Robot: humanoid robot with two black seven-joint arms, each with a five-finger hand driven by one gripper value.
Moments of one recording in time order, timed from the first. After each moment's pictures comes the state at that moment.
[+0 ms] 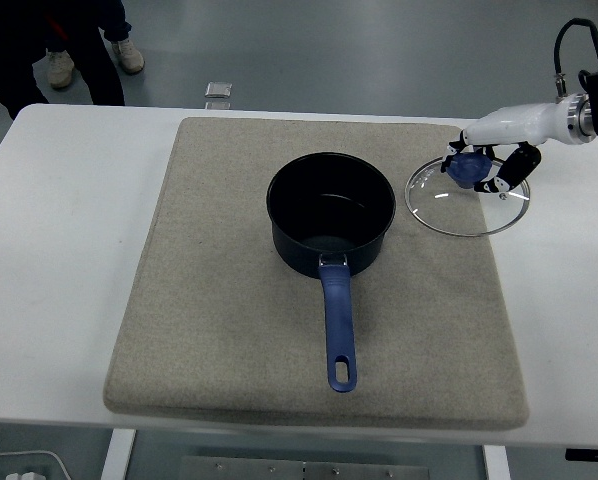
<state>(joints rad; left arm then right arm) -0.01 0.00 -0.13 -0.15 0.08 -0.04 -0.03 1.58 -0.39 -0.72 0.73 -1.05 0.12 0.61</state>
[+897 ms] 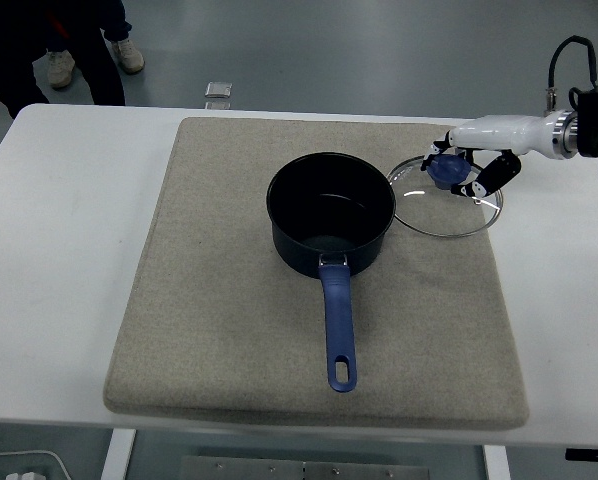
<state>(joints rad) -0.01 0.00 -0.13 -0.15 0.08 -0.04 -0.03 1.52 -0.38 -0.72 0.72 -0.90 0.04 0.61</state>
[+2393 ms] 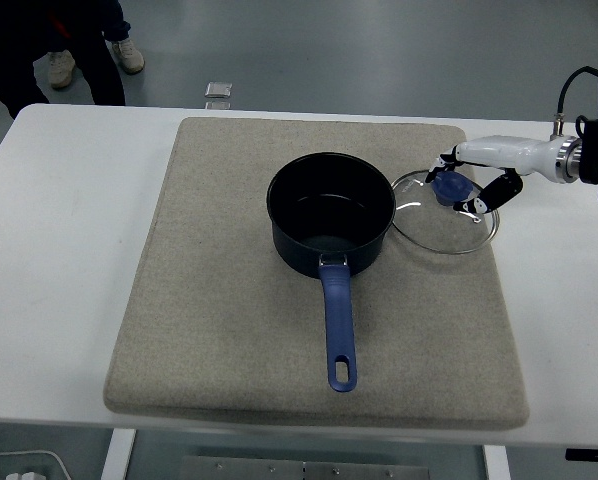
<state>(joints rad) -0.01 0.00 -0.13 -0.15 0.08 -0.04 -0.03 1.44 -0.39 -0.71 0.71 -0.81 -0.01 0.61</state>
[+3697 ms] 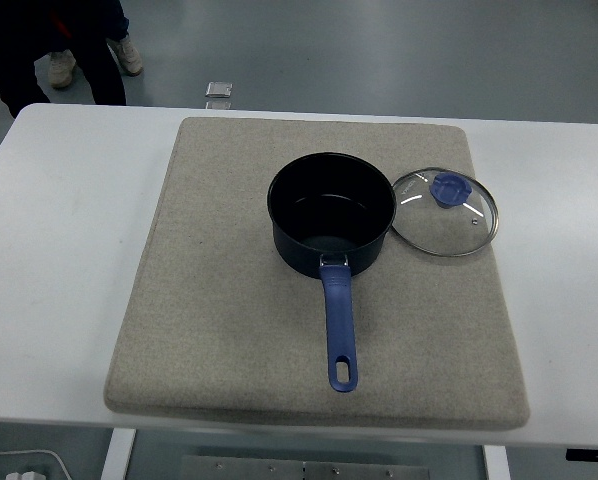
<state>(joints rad) -0.01 0.00 -0.13 -0.15 0.08 -0.04 -0.03 1.59 -0.40 -0.20 0.61 -0.07 -0.05 0.60</state>
